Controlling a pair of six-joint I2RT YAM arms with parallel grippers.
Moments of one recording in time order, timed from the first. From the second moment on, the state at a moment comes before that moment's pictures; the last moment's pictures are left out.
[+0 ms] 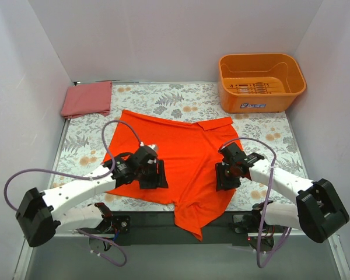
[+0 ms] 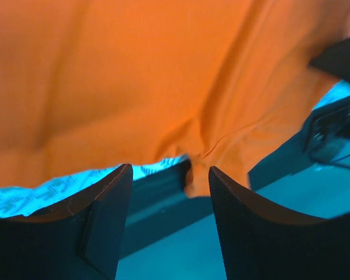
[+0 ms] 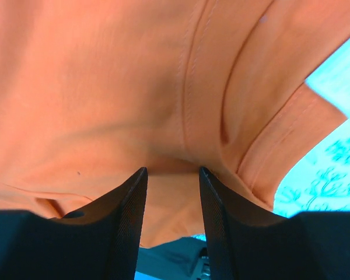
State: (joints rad) left arm -0.82 1.06 0.74 -0.64 0.08 -0.86; right arm 0.63 1.19 0.57 -0.66 -0.13 0.48
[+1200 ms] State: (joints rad) left arm -0.61 1.41 0.83 -0.55 -0.14 -0.83; right arm 0.23 1.30 0.83 -0.54 -0.19 0.22
